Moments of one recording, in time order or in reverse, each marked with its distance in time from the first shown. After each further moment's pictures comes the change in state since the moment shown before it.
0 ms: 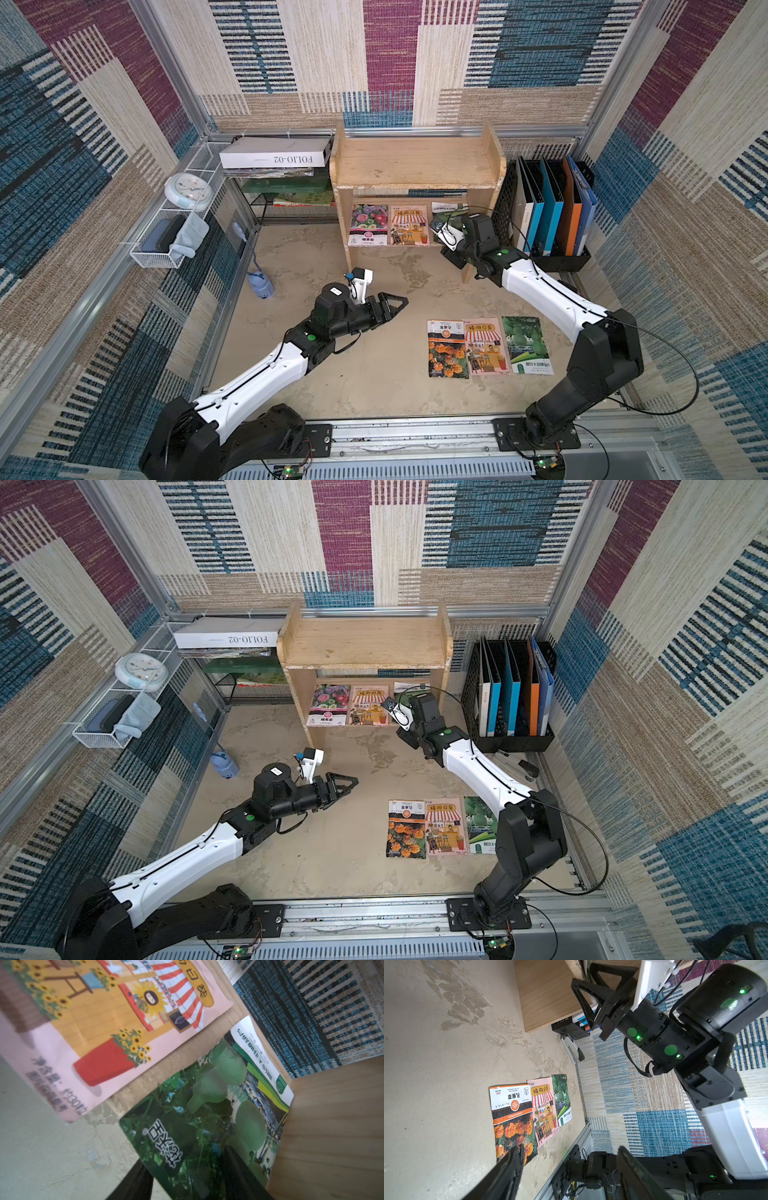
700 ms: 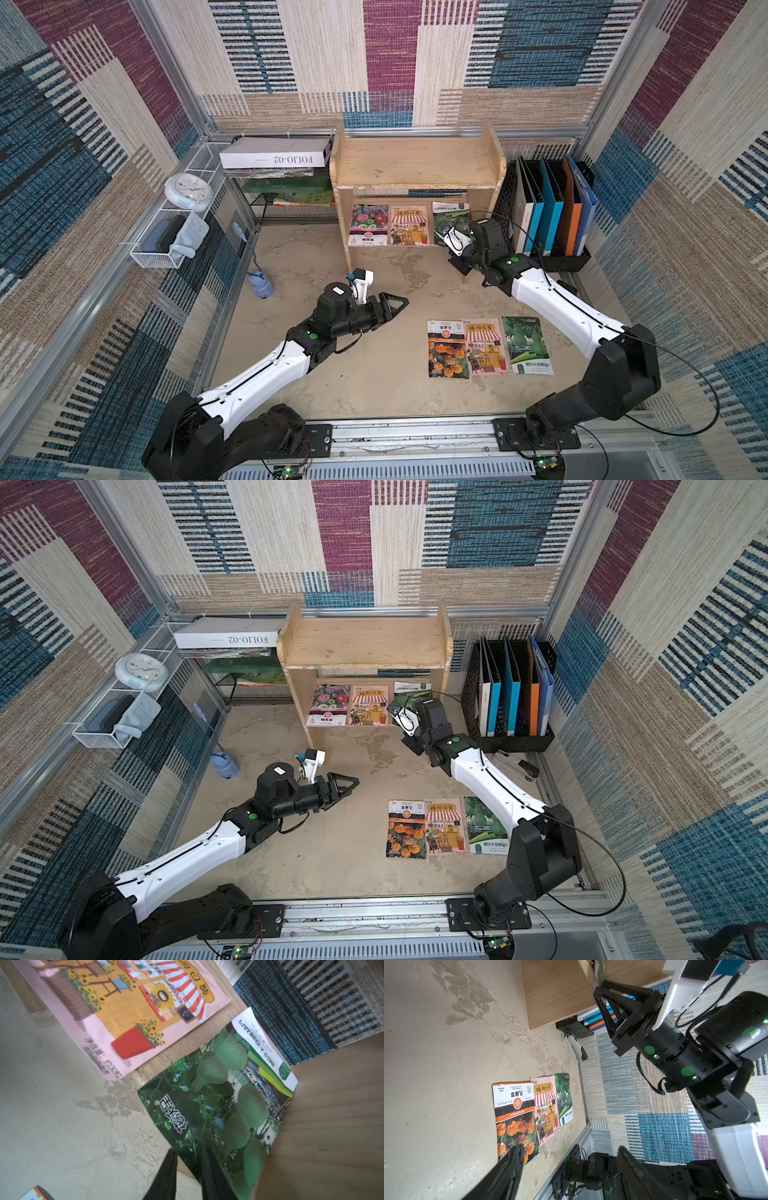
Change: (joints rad) left arm 0.000 0.025 0.002 0.000 -0.002 -0.020; right arm 0.000 -0.106 -0.082 -0.006 -0.026 0.045
